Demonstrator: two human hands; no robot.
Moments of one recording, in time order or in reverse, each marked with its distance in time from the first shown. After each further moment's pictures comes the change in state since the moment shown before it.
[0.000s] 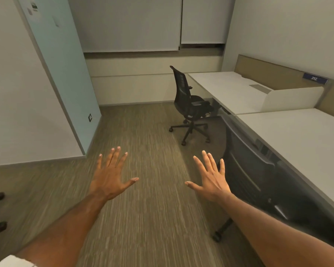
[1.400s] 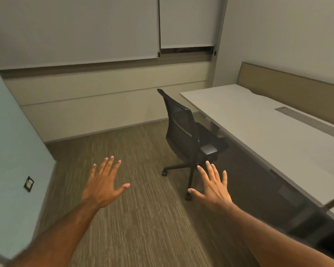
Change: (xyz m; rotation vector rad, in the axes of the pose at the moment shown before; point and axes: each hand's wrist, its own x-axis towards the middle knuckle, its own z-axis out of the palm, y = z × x) left_hand 0.911 -0.212 0.206 -0.083 -0.073 0.155; right_hand 0.878 0.129 0.105 0.092 -0.001 0.274
